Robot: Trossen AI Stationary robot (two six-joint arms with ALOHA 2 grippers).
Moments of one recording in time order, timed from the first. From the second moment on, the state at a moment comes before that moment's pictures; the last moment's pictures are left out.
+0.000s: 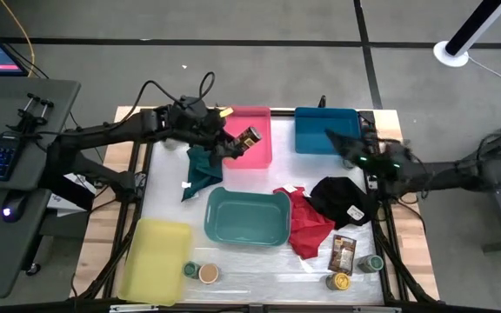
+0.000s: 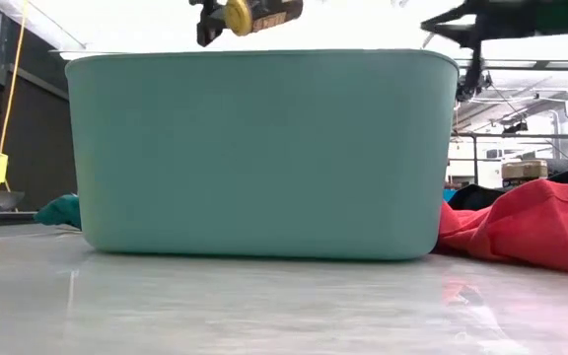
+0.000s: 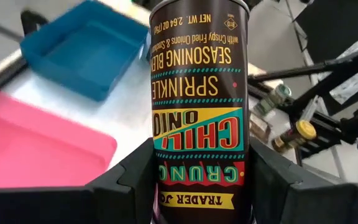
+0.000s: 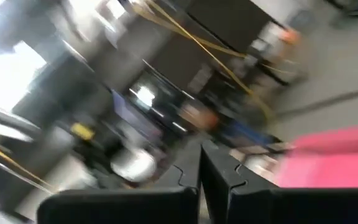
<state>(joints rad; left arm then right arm) 0.25 1.33 1.31 -0.50 0.19 -0.29 -0.07 0.69 0.40 0.51 0.50 0.80</state>
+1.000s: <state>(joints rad) 0.16 1.35 1.31 -0.64 -0.30 0.41 -0.15 1.68 1.83 -0.81 0.07 0.02</state>
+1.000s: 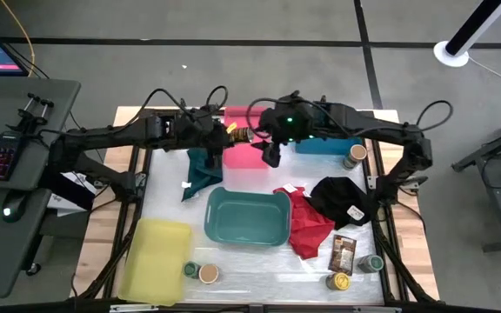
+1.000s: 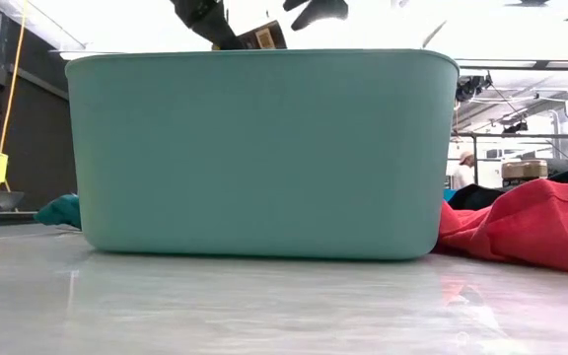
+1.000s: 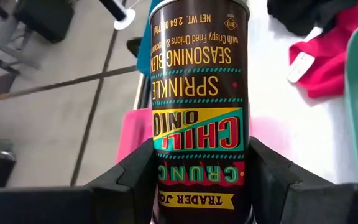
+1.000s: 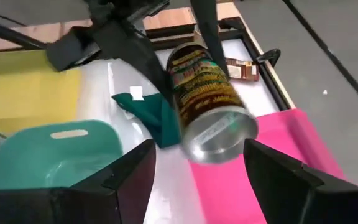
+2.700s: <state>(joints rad) 0.19 1.29 1.31 -0.79 -0.41 0.44 -0.12 1.71 1.85 -0.71 0.28 -0.12</state>
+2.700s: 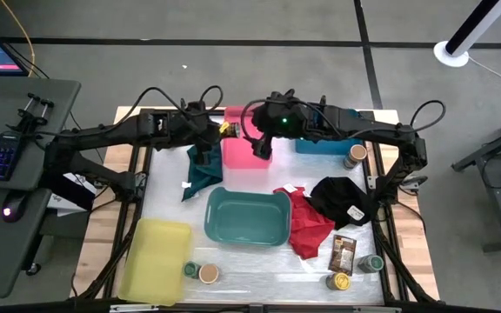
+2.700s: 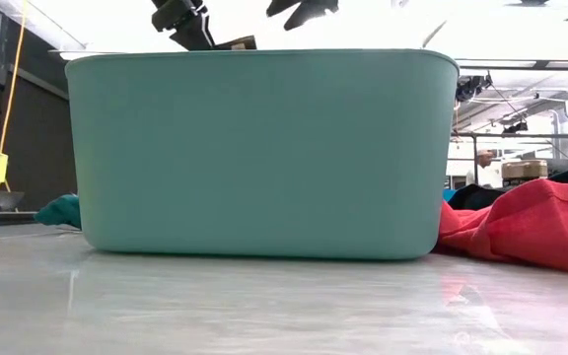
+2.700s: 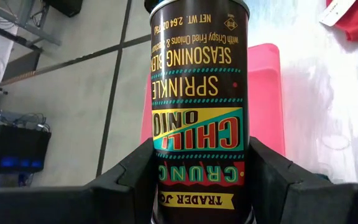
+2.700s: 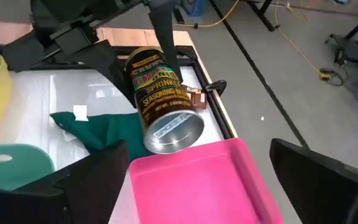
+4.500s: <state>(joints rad) 0.18 1.22 1.31 -0.58 -0.26 0.41 -0.18 1.77 1.85 -0.49 -0.03 -0.05</state>
